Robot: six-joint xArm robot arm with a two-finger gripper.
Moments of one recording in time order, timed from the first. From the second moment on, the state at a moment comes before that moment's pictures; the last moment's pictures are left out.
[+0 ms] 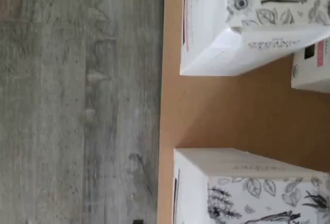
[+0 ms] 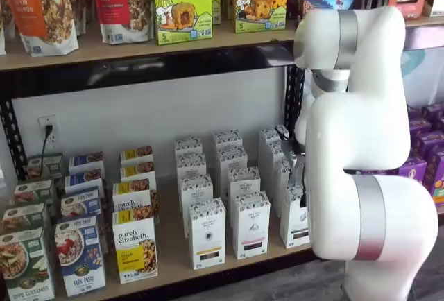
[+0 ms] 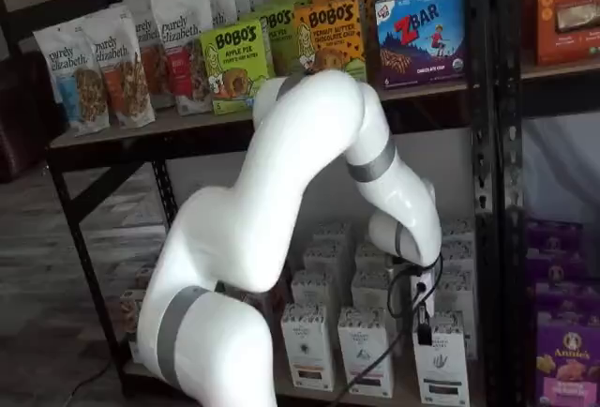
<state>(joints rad) -0.33 0.93 -1.38 0.15 0.37 -2.03</state>
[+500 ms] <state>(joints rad) -0.33 1.03 -1.48 0.07 0.37 -1.96</state>
